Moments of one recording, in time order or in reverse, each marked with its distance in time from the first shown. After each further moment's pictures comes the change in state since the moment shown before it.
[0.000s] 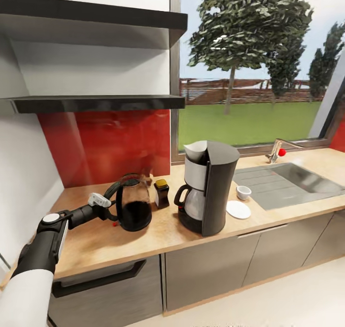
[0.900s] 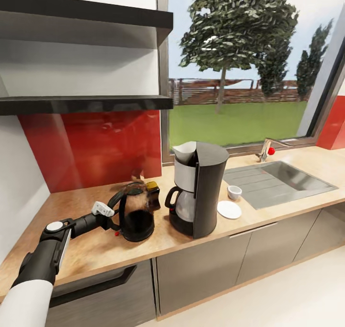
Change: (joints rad) left arm 0.058 0.000 -0.044 0.004 0.014 -0.013 0.005; right arm 0.000 0.000 0.000 0.001 0.001 0.000 0.000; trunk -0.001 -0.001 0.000
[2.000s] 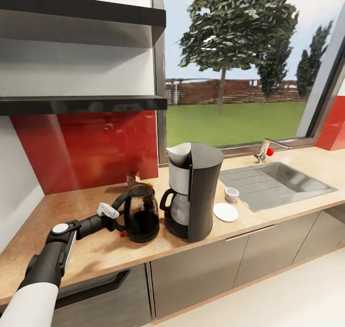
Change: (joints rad) left arm 0.016 -0.036 -0.010 -0.013 0.003 -0.013 0.006; right arm 0.000 0.000 0.002 0.005 0.002 -0.001 0.000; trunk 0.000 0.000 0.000
